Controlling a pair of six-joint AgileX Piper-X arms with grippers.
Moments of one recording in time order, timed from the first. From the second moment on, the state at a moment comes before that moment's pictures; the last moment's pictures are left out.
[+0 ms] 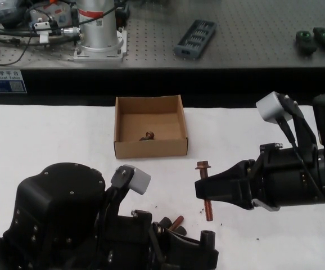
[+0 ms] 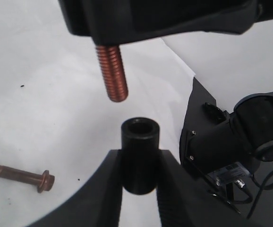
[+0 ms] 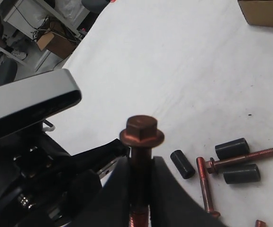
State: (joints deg) left arm -41.2 80.2 -26.0 -26.4 43.5 -27.7; right arm 37.5 68.6 -36.6 9.2 -33.8 21.0
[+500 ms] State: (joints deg) left arm -41.2 80.2 -26.0 -26.3 39.6 -29.1; right arm 37.5 68.6 -36.6 9.9 -34.1 21.0
